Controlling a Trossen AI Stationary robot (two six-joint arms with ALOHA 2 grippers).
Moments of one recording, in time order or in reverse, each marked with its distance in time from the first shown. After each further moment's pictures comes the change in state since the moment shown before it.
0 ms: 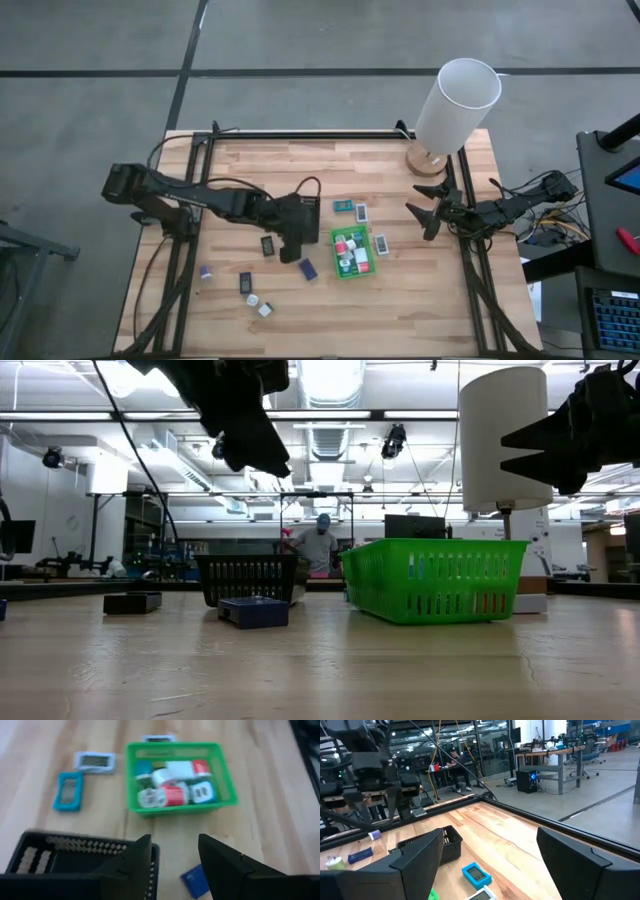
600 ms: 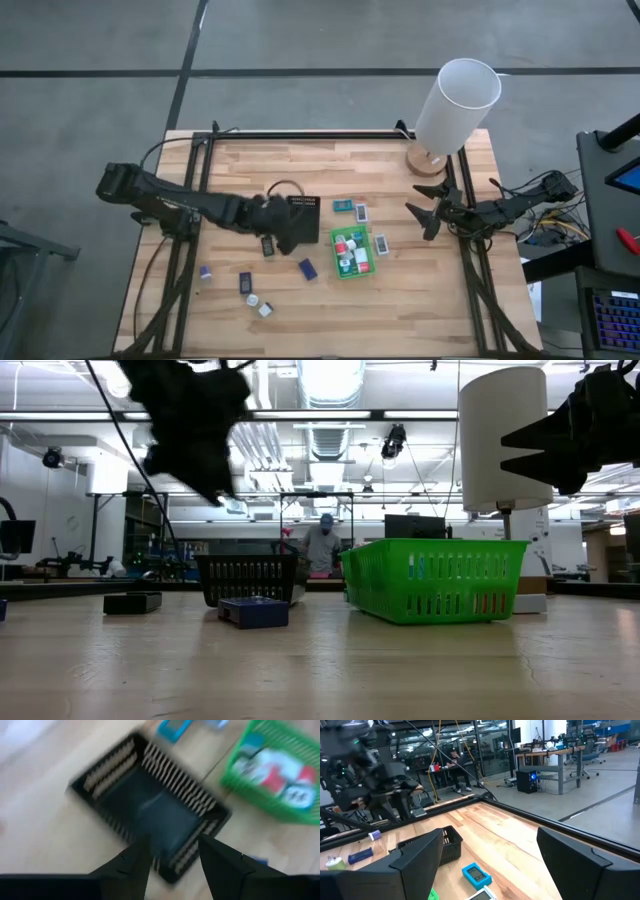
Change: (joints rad) left arm -0.081 -0.051 -0.016 -0.319 -0.334 -0.645; right arm 0.000 -0.001 0.000 0.000 0.000 0.000
